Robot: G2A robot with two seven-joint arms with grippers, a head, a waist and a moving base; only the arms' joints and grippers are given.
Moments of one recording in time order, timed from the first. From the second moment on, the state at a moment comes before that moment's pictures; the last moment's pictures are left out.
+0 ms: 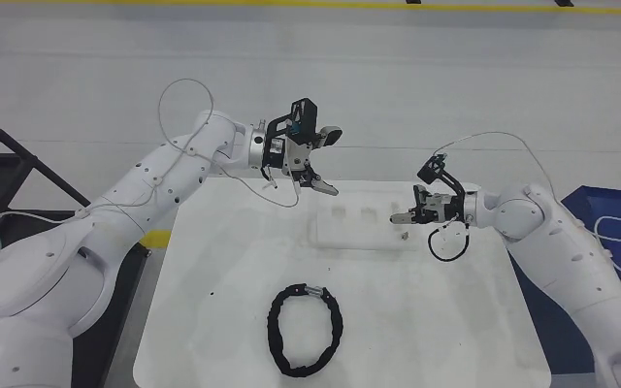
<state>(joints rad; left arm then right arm) 0.16 -1.02 -0.20 -1.05 0.89 -1.01 0.37 -0.67 -0.94 0.76 -1.09 -0.27 -0.72 0.75</state>
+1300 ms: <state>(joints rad) 0.16 -1.02 -0.20 -1.05 0.89 -1.01 0.37 -0.72 -1.02 0.69 -1.16 -0.36 0.01 0.96</state>
